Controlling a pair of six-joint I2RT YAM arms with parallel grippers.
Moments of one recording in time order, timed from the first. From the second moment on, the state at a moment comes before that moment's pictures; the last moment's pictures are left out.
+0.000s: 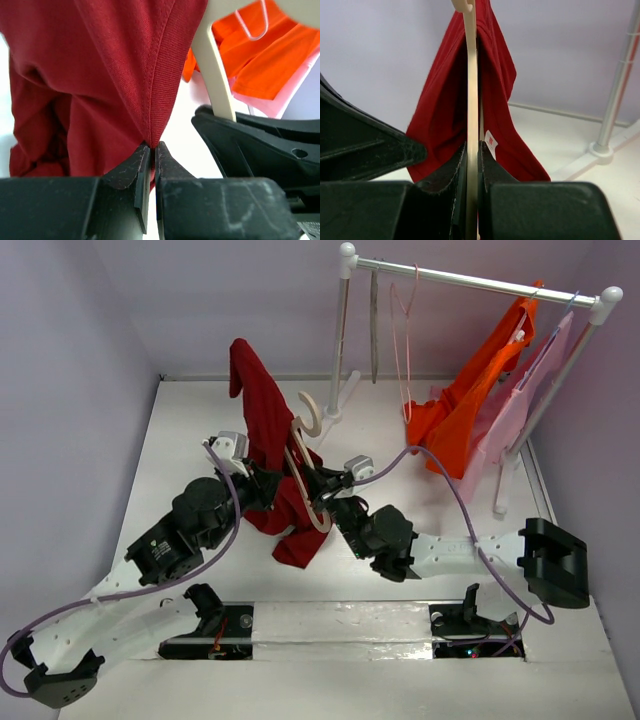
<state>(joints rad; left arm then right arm) -0.88 0.69 0.89 -0.37 -0.37 -0.47 1.27 1.42 0.81 1.04 0.68 -0.08</state>
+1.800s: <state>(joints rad) -0.81 0.96 1.04 -0.01 -0.53 -0.67 1.33 1.31 0.72 1.00 0.69 0.04</state>
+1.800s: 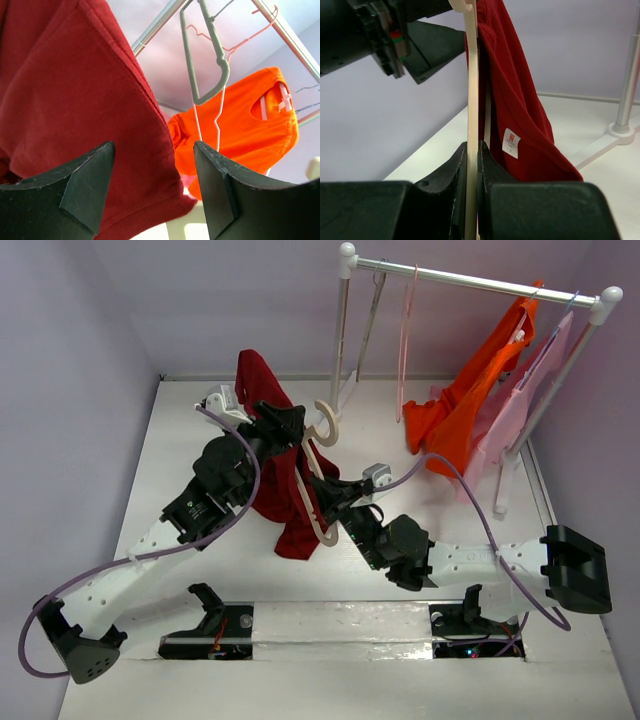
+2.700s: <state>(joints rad) -0.75 0.85 0.74 0.28 -0.45 -0.96 1.32 1.28 0.78 0.70 0.60 0.23</state>
